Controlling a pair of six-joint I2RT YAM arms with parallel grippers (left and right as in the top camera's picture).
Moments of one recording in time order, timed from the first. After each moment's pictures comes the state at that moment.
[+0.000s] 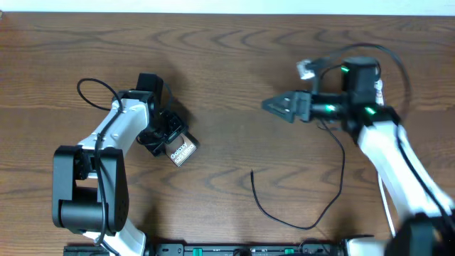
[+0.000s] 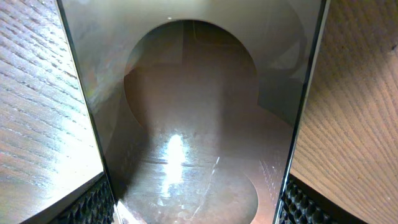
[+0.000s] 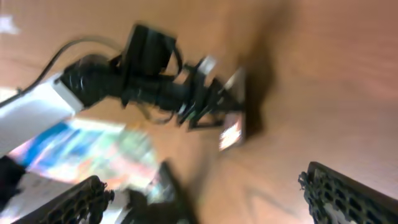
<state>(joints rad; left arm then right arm) -0.09 1.80 1.11 -0.85 0.24 -0.82 0.13 1.52 1.06 -0.37 -1.13 0.34</state>
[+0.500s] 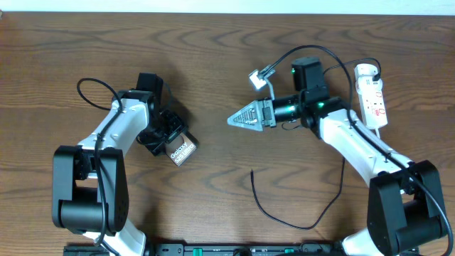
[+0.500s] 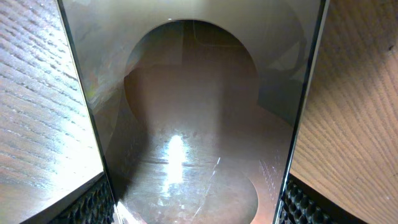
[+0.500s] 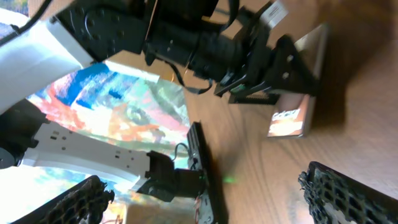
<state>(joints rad) -0.09 1.80 1.11 -0.84 0.24 -0.82 0.34 1.71 1.09 -0.17 -1.28 0.37</state>
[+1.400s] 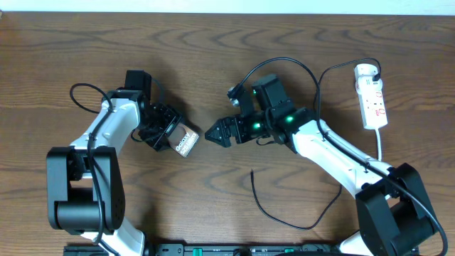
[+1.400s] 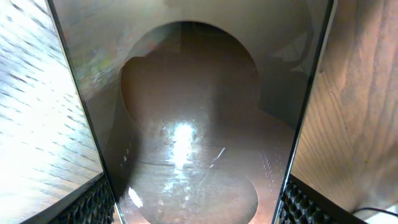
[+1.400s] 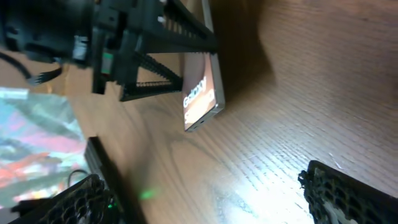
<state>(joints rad) -0.02 1.80 1.11 -0.77 0.40 -0.91 0.56 1.71 1.09 -0.29 -0.68 0.39</state>
